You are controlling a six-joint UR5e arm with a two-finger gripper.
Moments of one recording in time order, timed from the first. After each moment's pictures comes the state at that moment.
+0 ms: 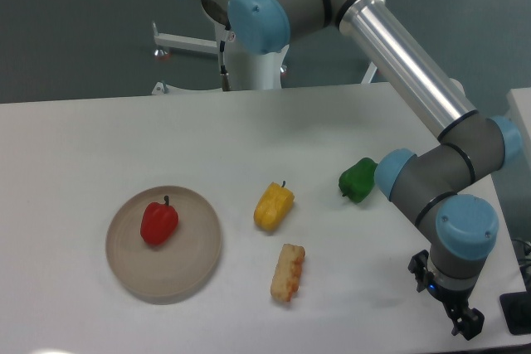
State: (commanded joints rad) arm 2.36 -2.68 -0.49 -1.30 1.61 1.59
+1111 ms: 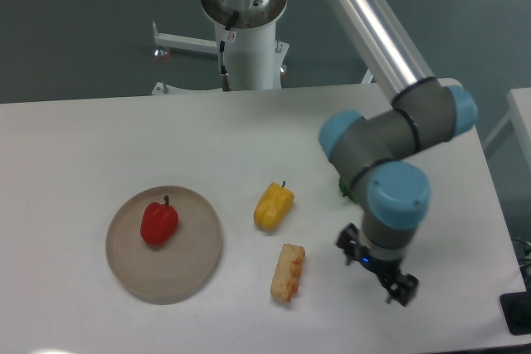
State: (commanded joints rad) arm 2.22 -2.29 -1.00 -1.31 1.53 1.07
